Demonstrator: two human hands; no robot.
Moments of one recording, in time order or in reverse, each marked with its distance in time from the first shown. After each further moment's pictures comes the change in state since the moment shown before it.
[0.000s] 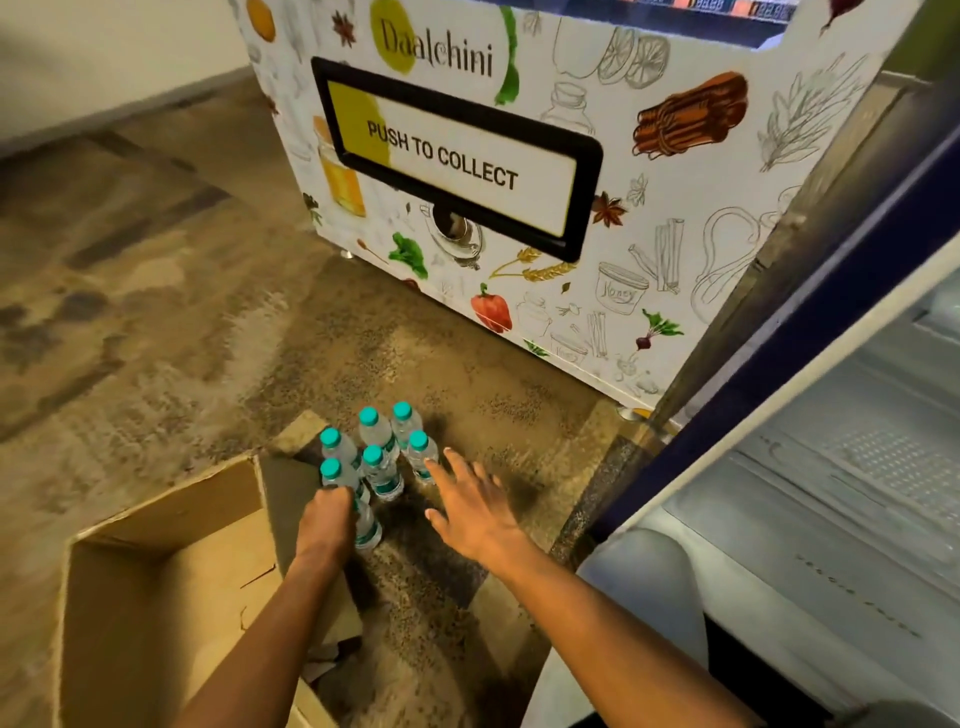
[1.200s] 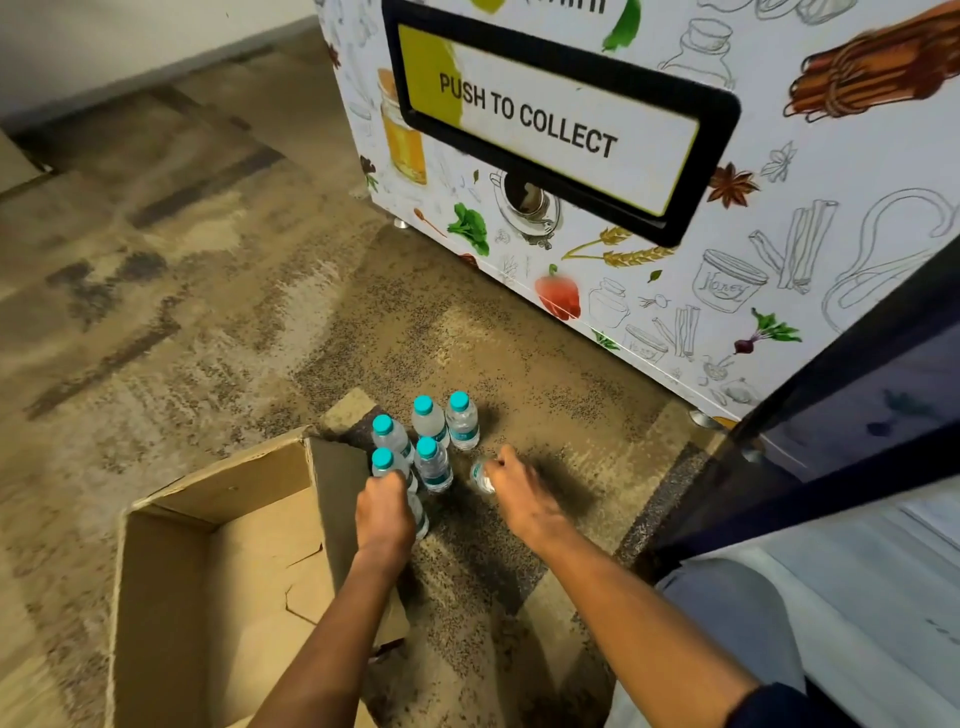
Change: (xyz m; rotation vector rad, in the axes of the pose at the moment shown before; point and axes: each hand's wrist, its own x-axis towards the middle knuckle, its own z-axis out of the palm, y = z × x) left_hand 0.020 -0.001 0.018 -0.134 0.126 -0.114; right_hand 0.069 0.005 0.035 0.133 0.042 -0.050
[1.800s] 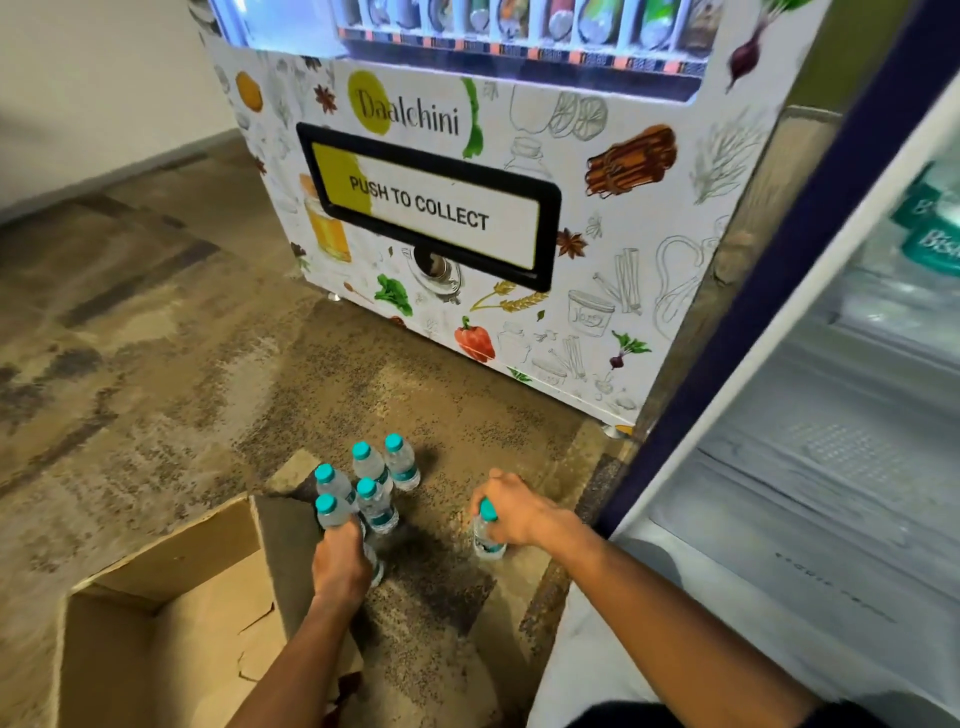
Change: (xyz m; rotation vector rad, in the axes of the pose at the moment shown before) left_hand -0.035 0.014 -0.007 -0.028 -0.052 0.117; right_hand -0.081 0.035 -0.082 0.118 -0.159 0.127
